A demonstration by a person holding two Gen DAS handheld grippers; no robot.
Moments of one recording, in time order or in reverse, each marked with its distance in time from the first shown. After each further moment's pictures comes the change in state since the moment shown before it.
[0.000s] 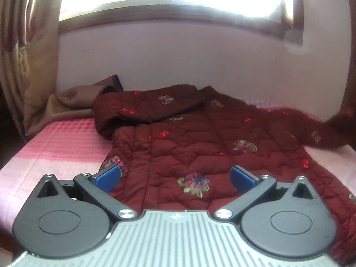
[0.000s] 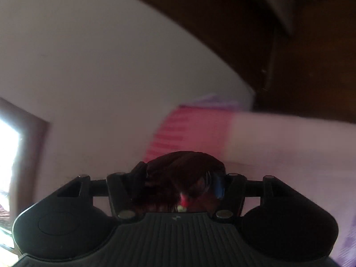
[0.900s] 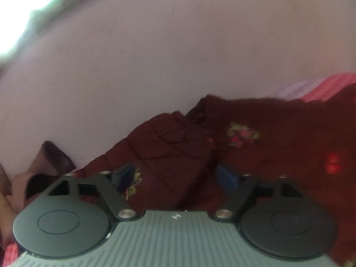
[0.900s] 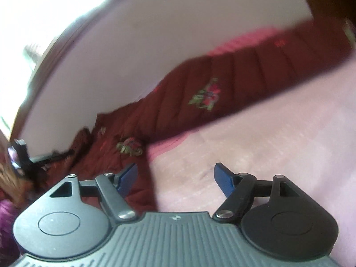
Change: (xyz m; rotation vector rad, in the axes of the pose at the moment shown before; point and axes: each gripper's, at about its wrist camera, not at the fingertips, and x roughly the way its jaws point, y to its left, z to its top) left arm 0.336 -0.068 0.112 0.319 0.050 -0.008; right arm 0.015 0.004 -0.204 -0.543 0.262 0.288
